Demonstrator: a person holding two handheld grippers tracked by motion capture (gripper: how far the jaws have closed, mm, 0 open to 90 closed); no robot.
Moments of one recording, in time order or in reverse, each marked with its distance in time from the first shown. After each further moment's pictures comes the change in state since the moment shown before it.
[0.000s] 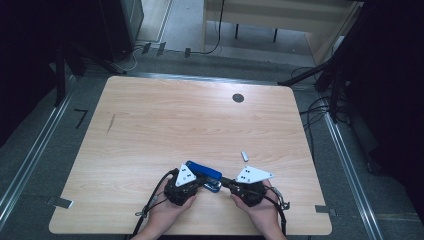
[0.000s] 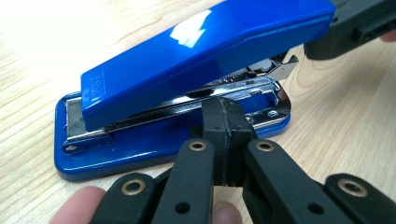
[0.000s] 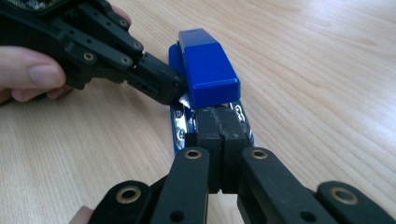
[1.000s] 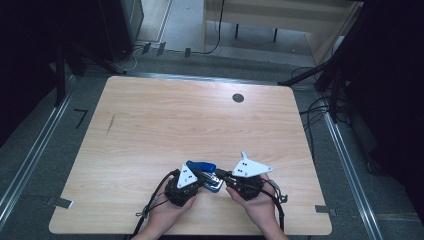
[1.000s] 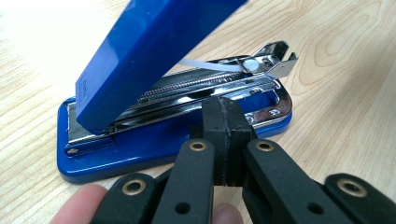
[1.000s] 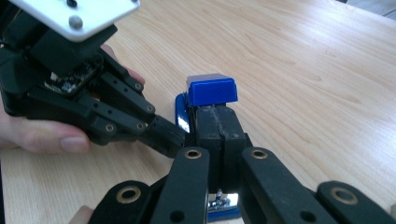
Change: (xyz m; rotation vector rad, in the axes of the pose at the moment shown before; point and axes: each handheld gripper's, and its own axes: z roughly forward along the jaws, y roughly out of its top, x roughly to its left) left arm -0.003 0.000 0.000 0.000 0.022 0.033; right arm 0.007 0.035 -0.005 -0.069 0.002 -0.046
